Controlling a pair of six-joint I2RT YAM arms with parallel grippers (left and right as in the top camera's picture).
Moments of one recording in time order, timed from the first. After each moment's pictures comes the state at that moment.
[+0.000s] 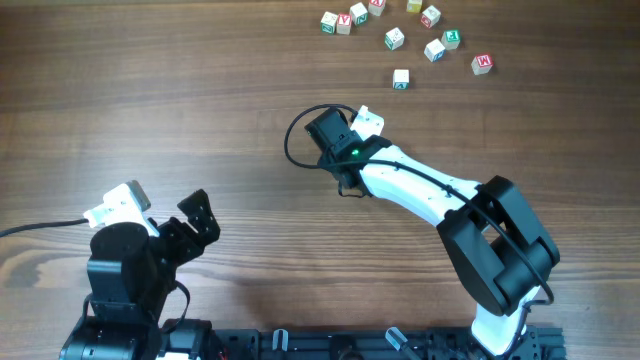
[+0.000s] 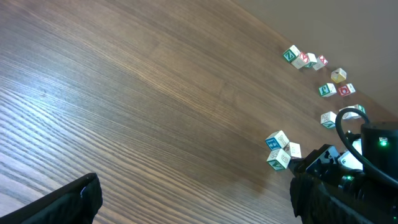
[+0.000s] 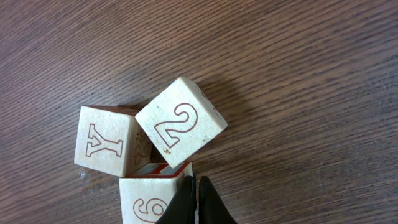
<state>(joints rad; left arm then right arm) -0.08 0.52 0.82 -0.94 -0.08 -0.59 0.68 1.95 1.23 -0.44 0.27 1.06</state>
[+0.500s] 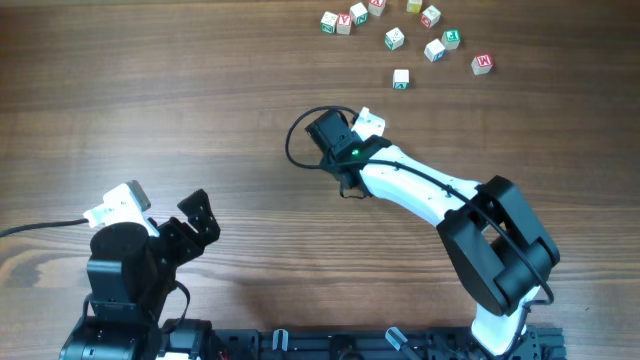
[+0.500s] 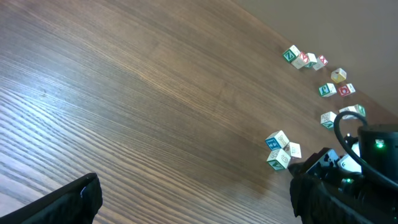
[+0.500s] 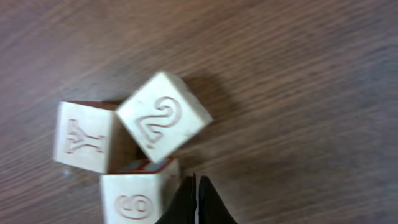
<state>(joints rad) -0.08 0.52 0.82 -0.94 -0.08 -0.59 0.68 1.95 1.23 -0.49 0.28 1.07</state>
